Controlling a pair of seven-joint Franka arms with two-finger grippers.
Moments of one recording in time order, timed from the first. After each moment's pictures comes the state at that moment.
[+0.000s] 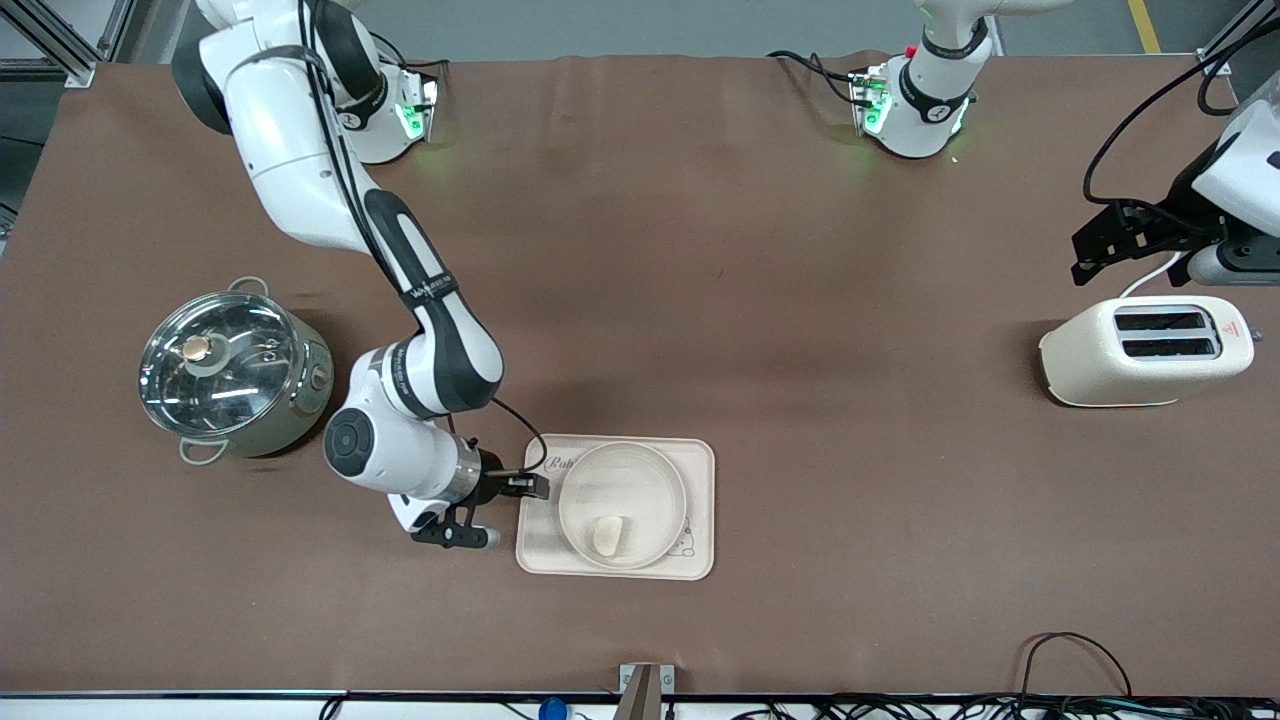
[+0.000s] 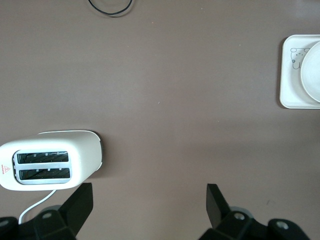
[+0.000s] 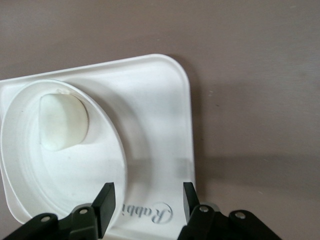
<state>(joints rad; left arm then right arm) -0.03 -0.01 -0.08 -1.56 0.02 1.64 -0.07 0.37 0.96 0.00 -1.17 0.46 2.25 0.21</state>
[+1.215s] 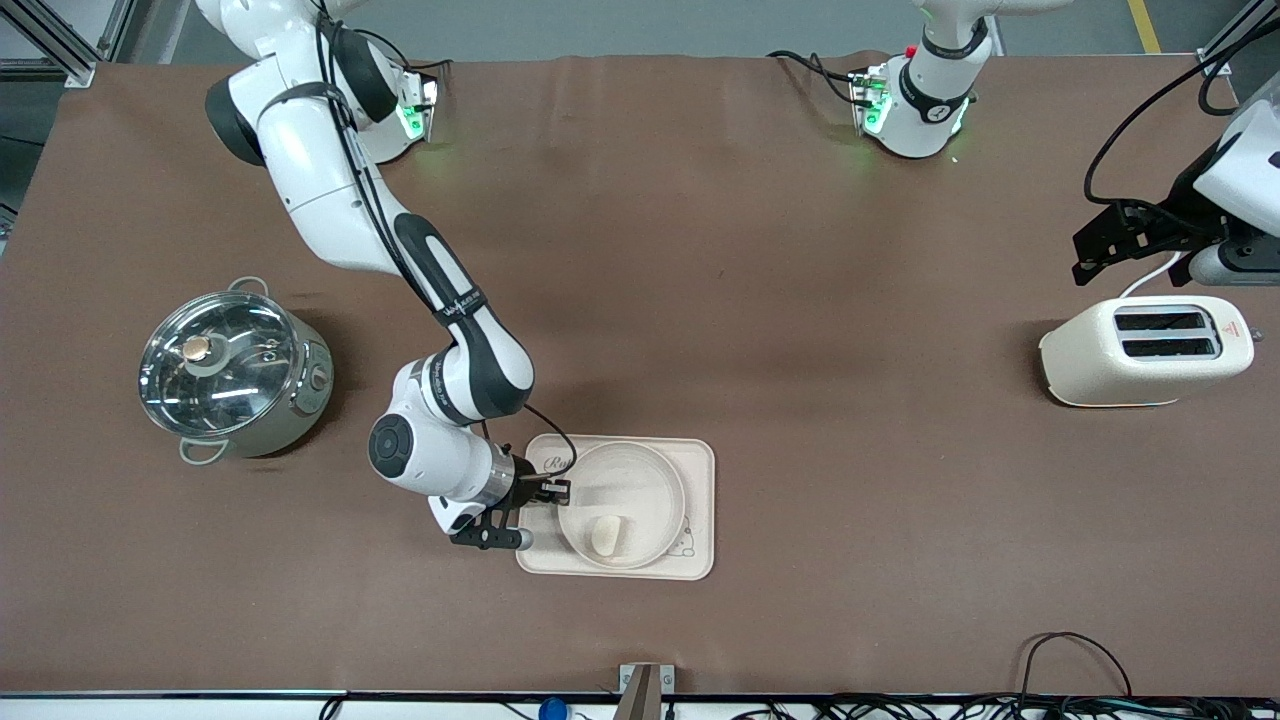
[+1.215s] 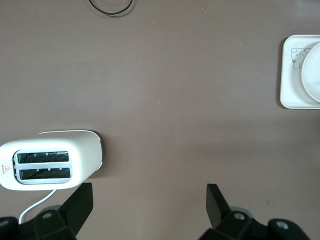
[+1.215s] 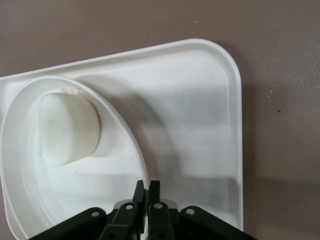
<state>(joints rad) -0.03 -0.01 -0.08 -1.56 0.02 1.63 -0.07 0.37 1.05 0.06 -1.12 0.47 2.34 0.18</state>
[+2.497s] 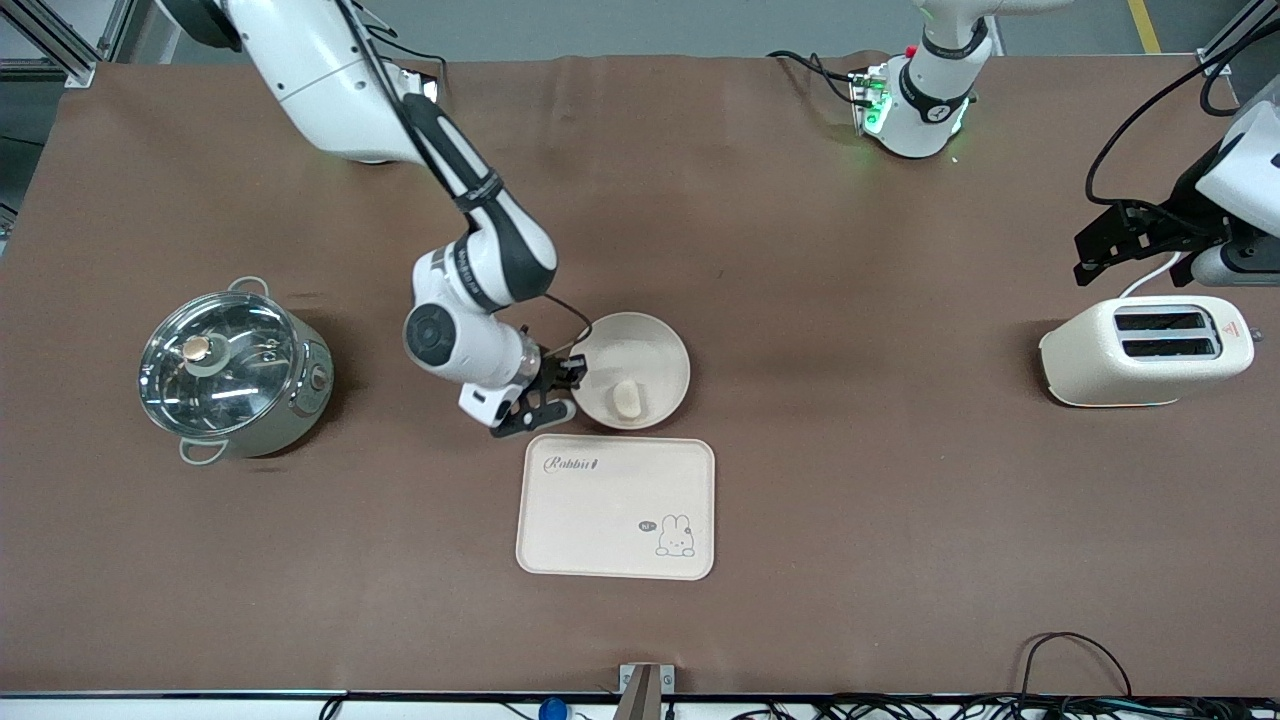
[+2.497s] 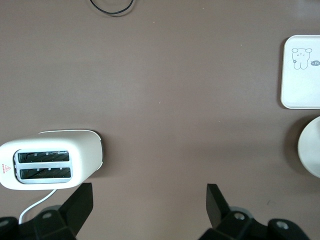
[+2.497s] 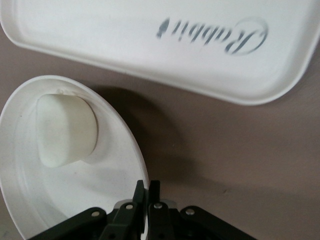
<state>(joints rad) -0.02 -0.01 -0.08 -1.56 0.02 1.63 -0.07 0.51 0.62 0.08 -1.80 0.47 2.45 -0.01</state>
